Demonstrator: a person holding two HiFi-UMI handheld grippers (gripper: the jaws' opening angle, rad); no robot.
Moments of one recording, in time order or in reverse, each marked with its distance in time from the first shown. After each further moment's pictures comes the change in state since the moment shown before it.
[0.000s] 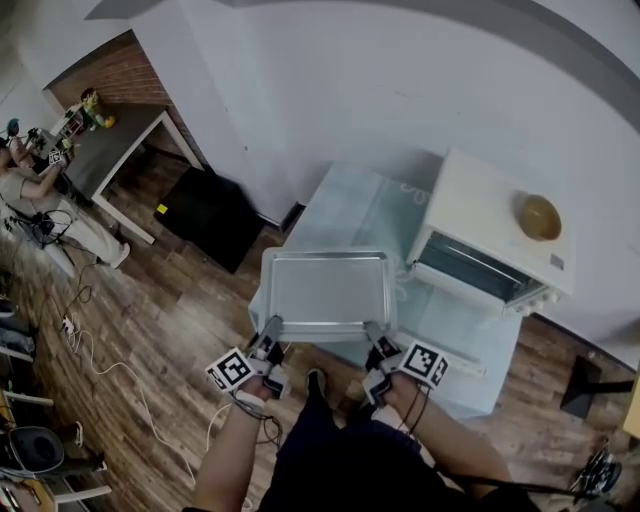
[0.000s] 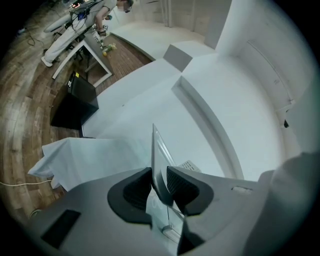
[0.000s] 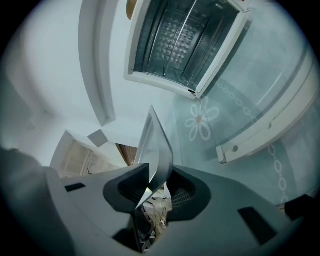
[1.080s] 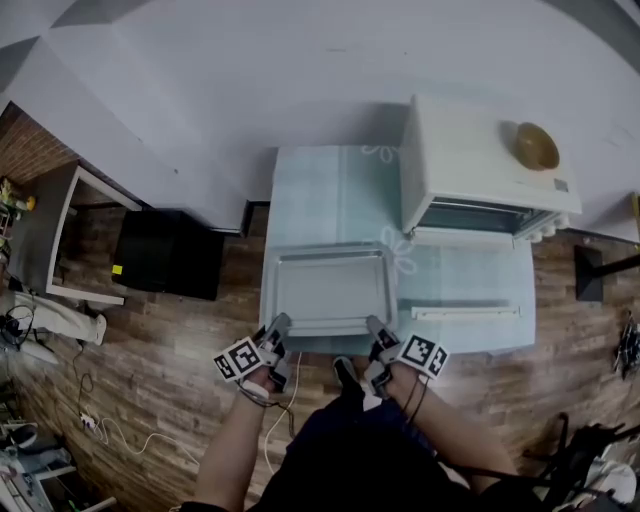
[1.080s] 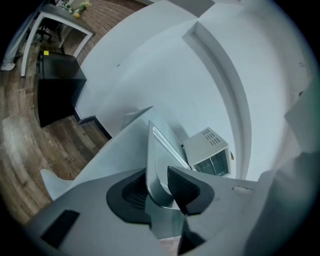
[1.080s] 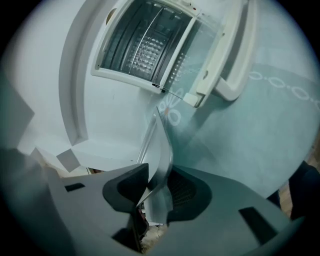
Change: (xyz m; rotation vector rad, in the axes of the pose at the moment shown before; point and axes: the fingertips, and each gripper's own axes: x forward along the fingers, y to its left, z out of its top) left arm 0.127 0.100 0.036 0.215 0.515 -0.028; right arm 0.083 -0.076 -0.029 0.170 -0.291 -0.207
